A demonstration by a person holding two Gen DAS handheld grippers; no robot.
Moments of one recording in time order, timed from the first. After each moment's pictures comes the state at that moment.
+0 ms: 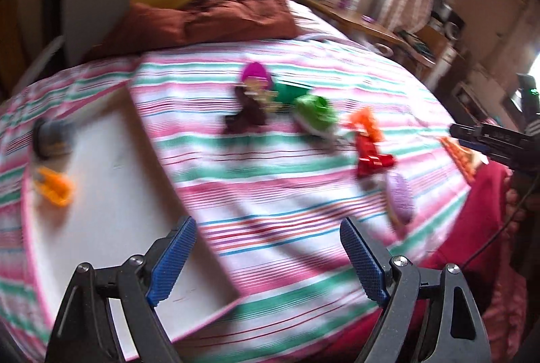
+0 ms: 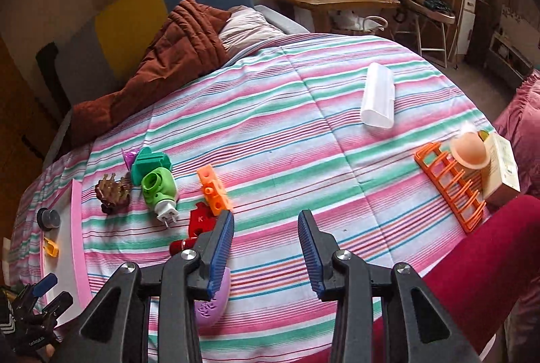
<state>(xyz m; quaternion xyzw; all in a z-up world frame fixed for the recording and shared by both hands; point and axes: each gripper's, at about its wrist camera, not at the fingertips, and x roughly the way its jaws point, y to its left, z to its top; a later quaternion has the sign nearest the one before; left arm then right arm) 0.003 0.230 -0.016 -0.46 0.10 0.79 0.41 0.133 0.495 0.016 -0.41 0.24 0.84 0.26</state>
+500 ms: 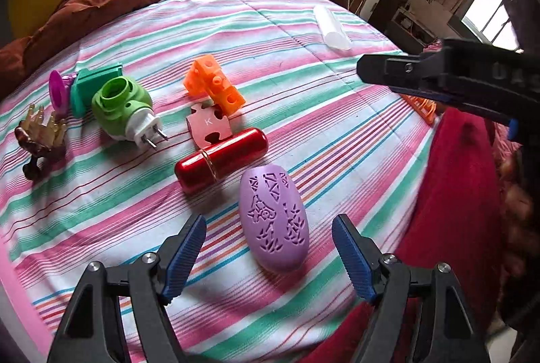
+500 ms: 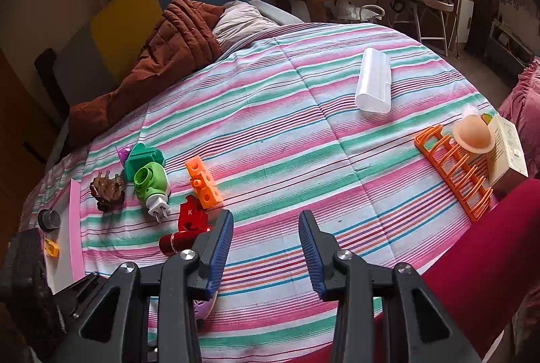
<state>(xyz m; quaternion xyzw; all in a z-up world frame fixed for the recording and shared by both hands) 0.068 0.391 -0.061 -0.49 0.20 0.69 0.50 0.141 0.503 0.001 -0.41 0.26 0.84 0.25</state>
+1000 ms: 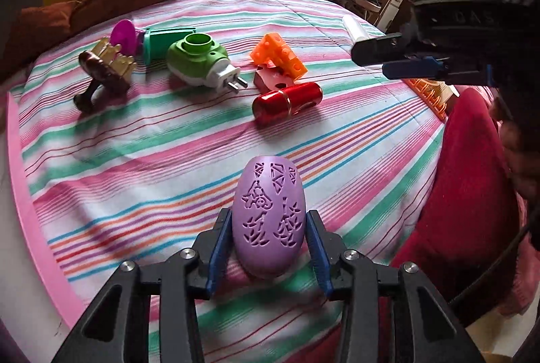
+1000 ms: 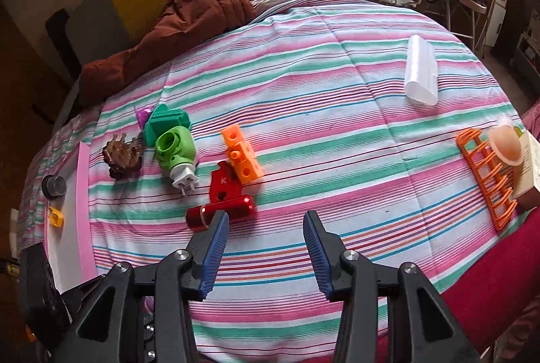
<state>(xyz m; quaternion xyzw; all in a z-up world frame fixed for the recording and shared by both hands) 0.053 0.297 -0.069 -0.47 0.16 0.72 0.48 0.092 0.473 -0.011 -0.48 0.24 0.82 0.19</state>
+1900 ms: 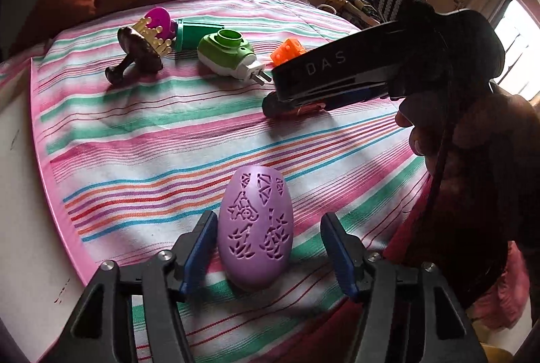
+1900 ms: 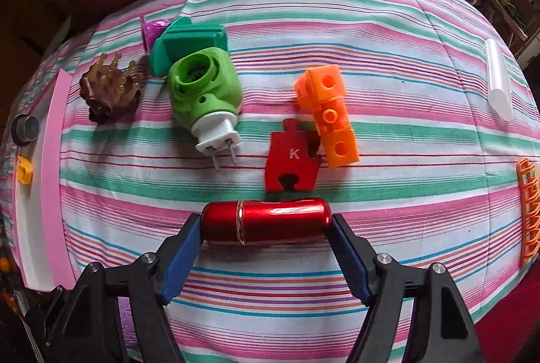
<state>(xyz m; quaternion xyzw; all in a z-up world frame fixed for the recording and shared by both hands) 0.049 0.266 -0.073 -0.47 0.13 0.73 0.48 0.023 0.431 -0.078 -0.59 0.18 0.77 0.14</state>
